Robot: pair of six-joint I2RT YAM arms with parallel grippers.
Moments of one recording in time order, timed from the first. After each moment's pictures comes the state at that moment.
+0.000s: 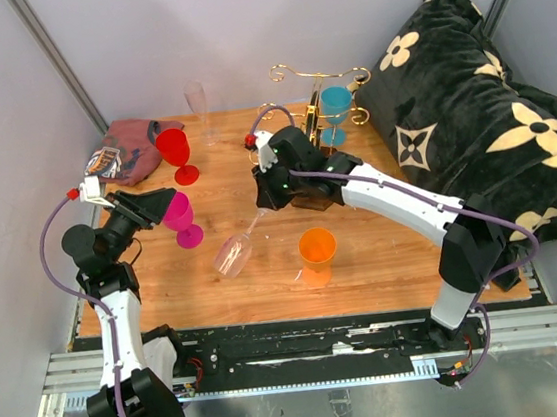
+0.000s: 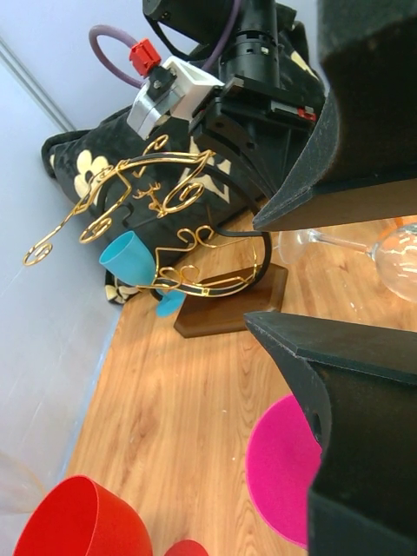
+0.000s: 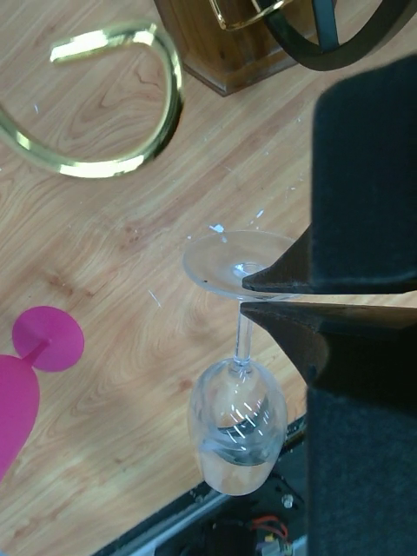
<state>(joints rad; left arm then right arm) 0.40 0.82 0.47 0.54 0.89 -0.86 0.81 1.69 1.51 -0.47 -0.24 0.20</state>
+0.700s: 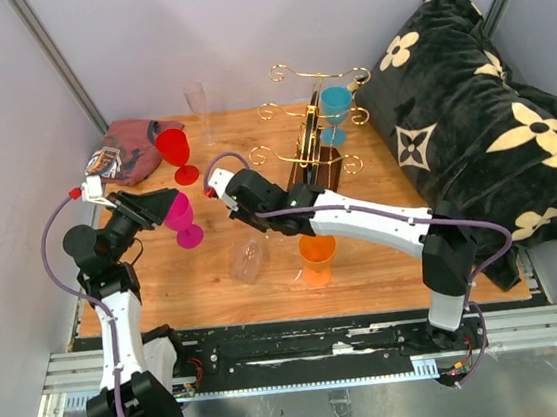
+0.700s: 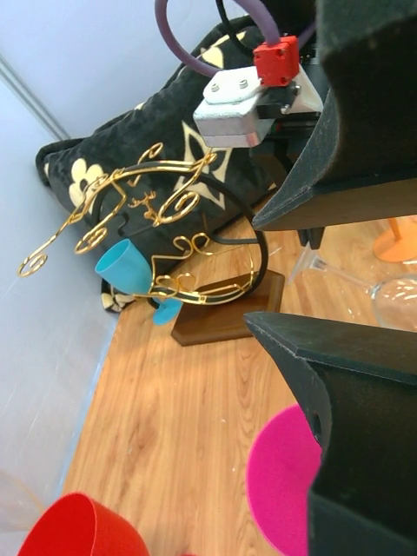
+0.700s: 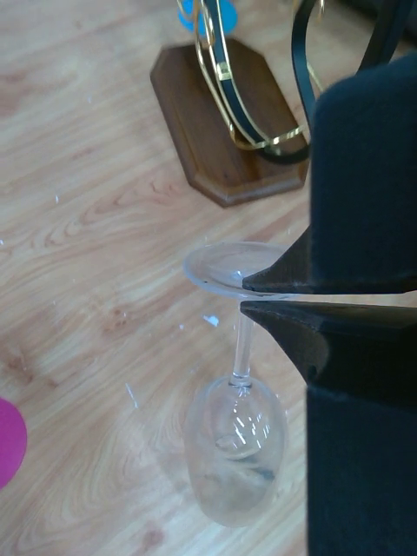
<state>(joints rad) 0.39 0.81 0.47 0.54 0.89 -0.87 1.06 1.80 1.58 -0.53 0.27 -0.13</state>
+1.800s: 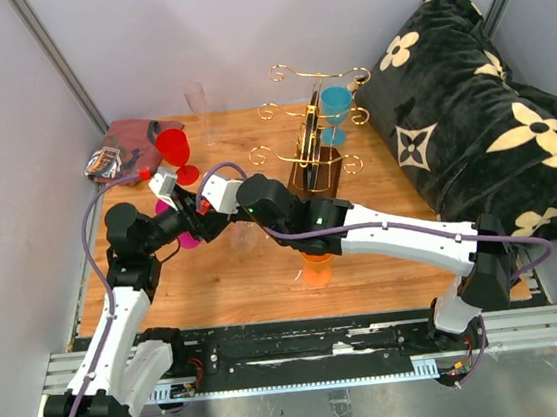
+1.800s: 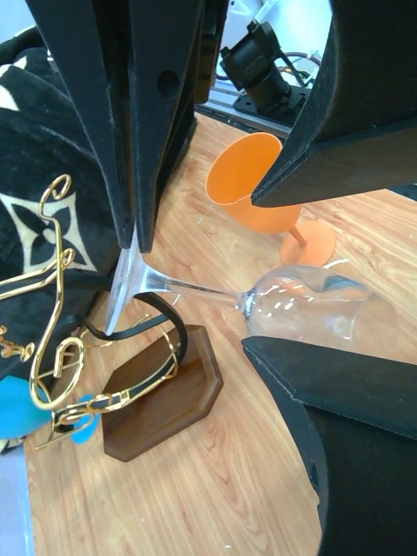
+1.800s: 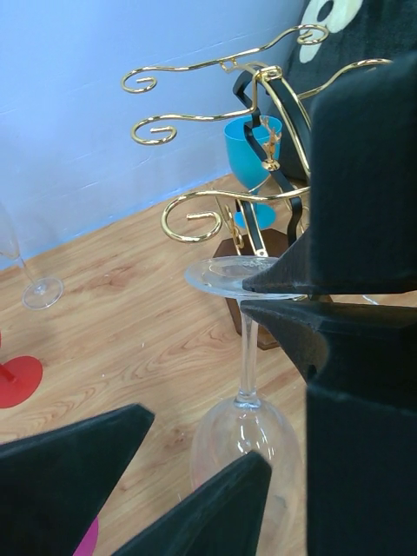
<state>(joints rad) -0.07 0.82 0.55 0.29 0.90 -0.43 1.19 1.61 1.52 -0.33 0.58 -0.54</state>
